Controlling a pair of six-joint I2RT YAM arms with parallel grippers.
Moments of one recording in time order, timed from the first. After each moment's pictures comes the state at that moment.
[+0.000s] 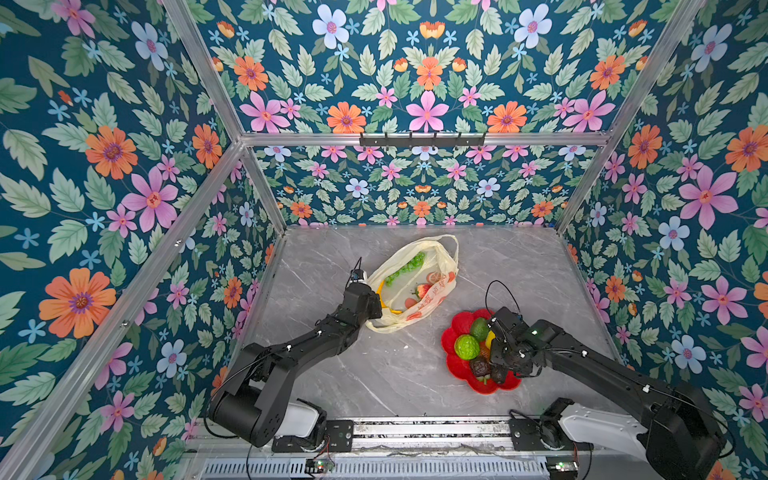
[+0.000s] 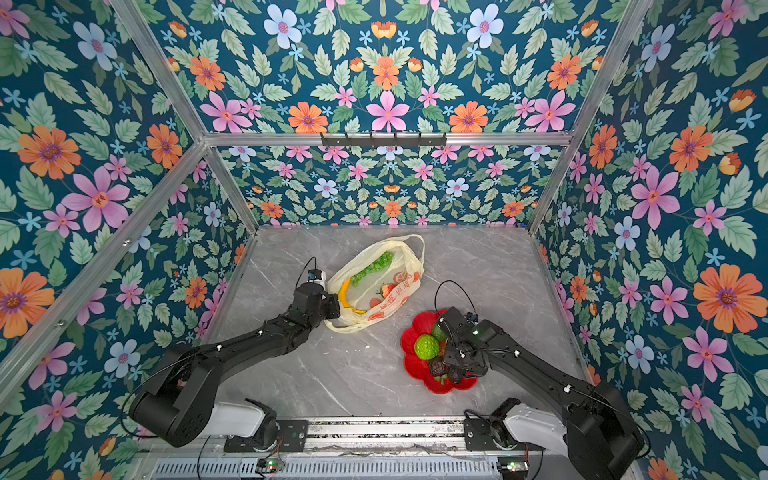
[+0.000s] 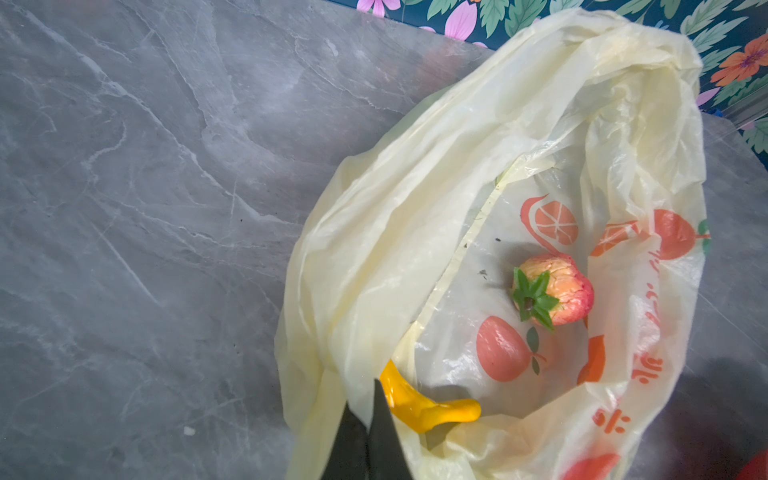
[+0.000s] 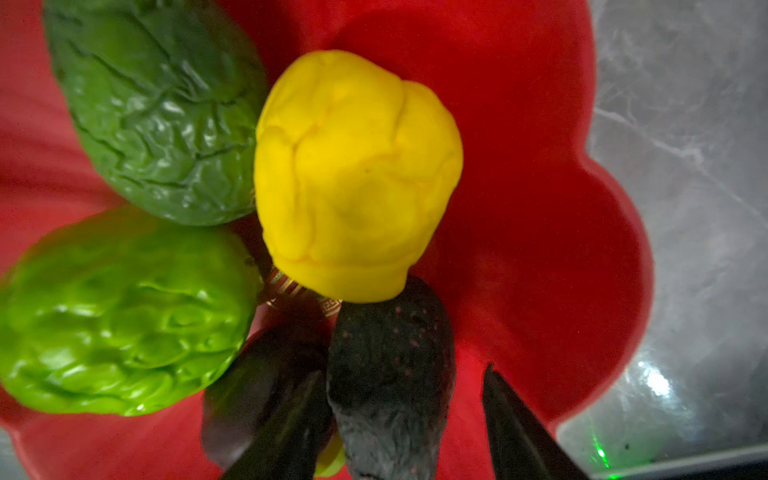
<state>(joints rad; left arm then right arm) -0.48 1.40 0.60 0.18 -0.16 -0.44 0.62 1.14 0.69 -0.94 0.11 0.91</state>
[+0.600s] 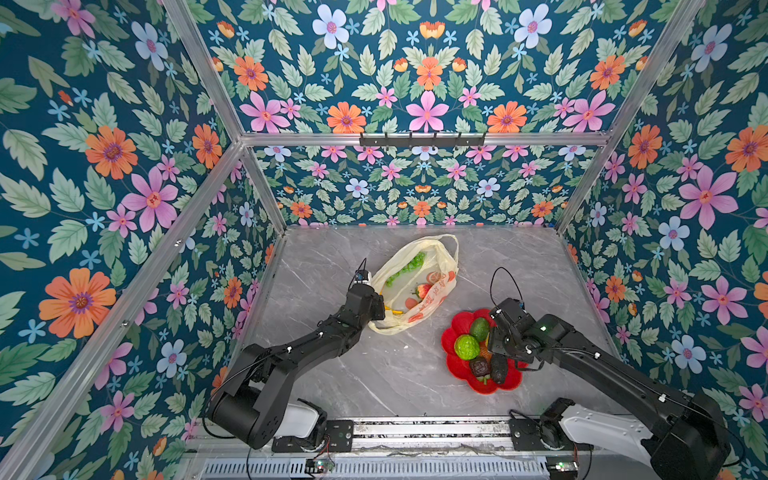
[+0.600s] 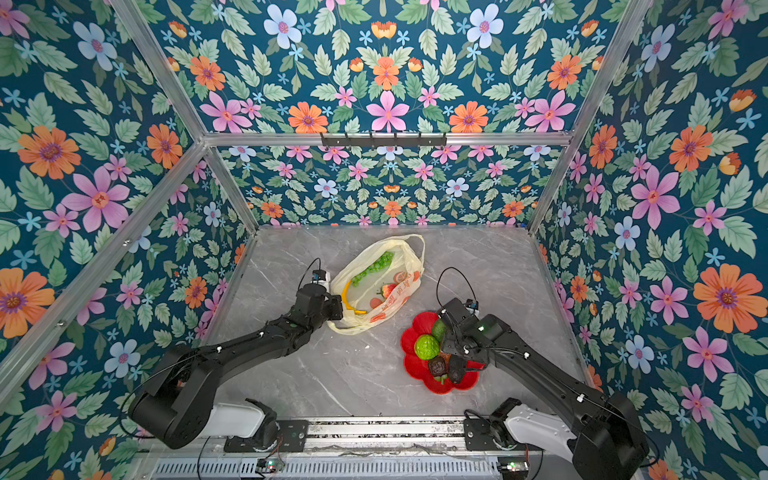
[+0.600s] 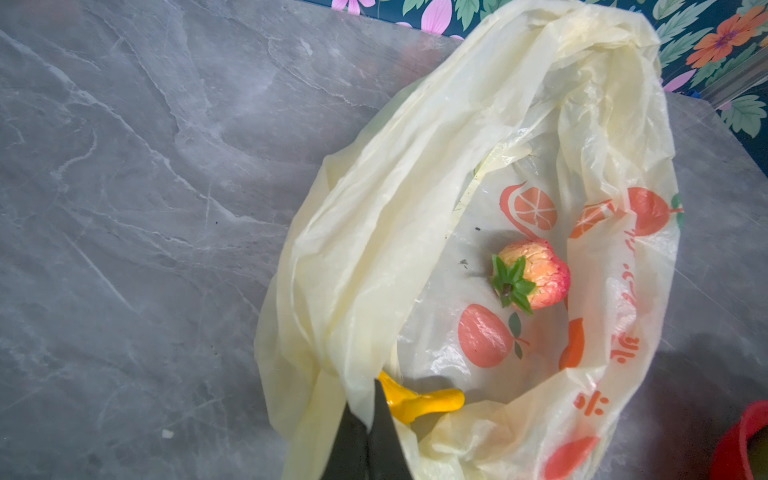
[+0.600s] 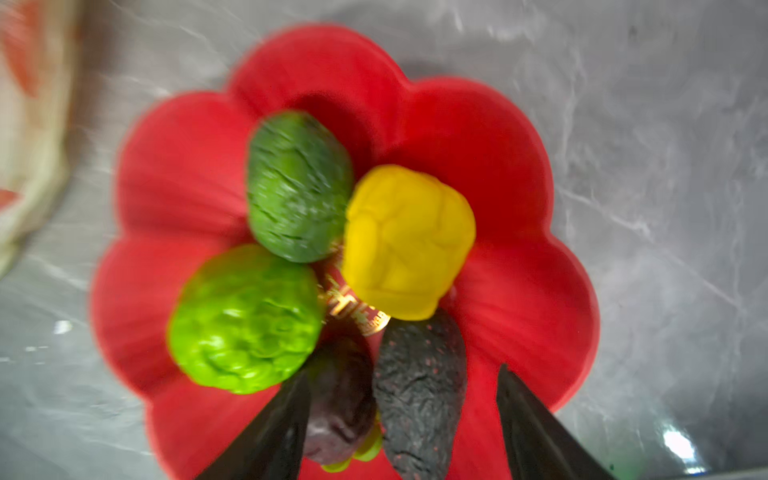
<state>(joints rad) -0.52 1.39 0.60 0.19 -0.16 -0.42 0.62 1.10 0.82 -0.94 0.18 0.84</state>
